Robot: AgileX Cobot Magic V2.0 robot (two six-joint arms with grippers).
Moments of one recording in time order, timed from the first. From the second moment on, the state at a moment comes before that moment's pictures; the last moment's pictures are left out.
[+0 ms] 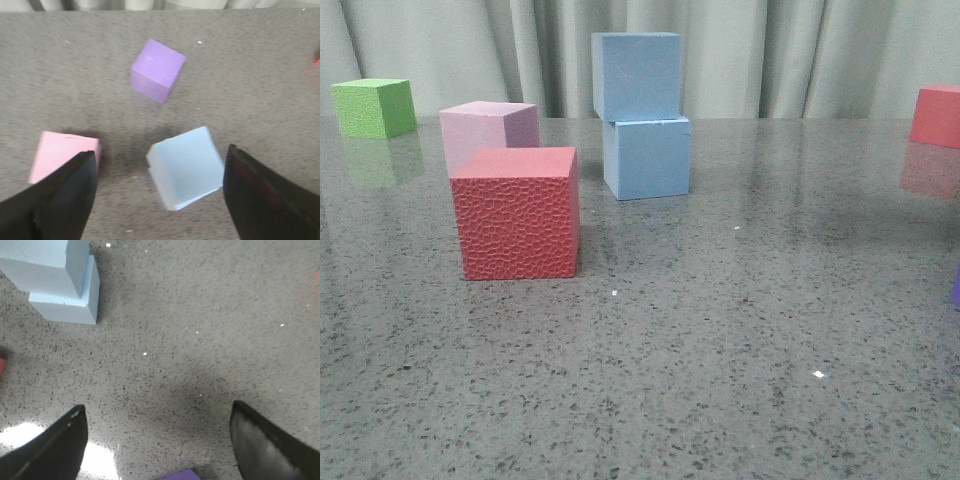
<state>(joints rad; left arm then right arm) -0.65 1.78 -2.14 0.24 1.26 -0.58 0.61 1.35 -1.51 -0.26 1.20 0.34</state>
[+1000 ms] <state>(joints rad) -0.65 1.04 -1.38 0.49 1.10 -0.61 0.61 0.69 -1.01 -0.52 1.13 0.54</state>
